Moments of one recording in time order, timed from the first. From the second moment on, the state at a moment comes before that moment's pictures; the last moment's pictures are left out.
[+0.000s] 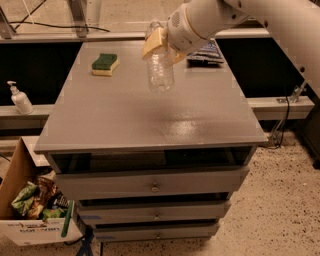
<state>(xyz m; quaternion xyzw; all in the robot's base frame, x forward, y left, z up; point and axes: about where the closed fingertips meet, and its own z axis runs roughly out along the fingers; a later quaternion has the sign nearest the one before) 0.659 0.001 0.953 -0.91 -0.10 -0.24 0.31</state>
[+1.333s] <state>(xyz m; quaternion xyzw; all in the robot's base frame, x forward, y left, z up) 0.675 0.005 0.956 -0.83 -0.18 -0.30 0.43</state>
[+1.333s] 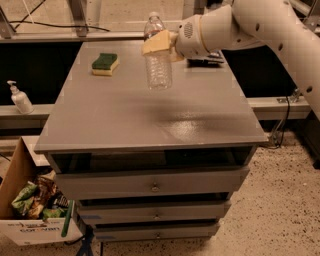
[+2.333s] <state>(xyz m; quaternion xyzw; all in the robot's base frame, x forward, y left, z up) 0.679 -0.015 0.963 -0.72 -0.25 -0.38 0.53</state>
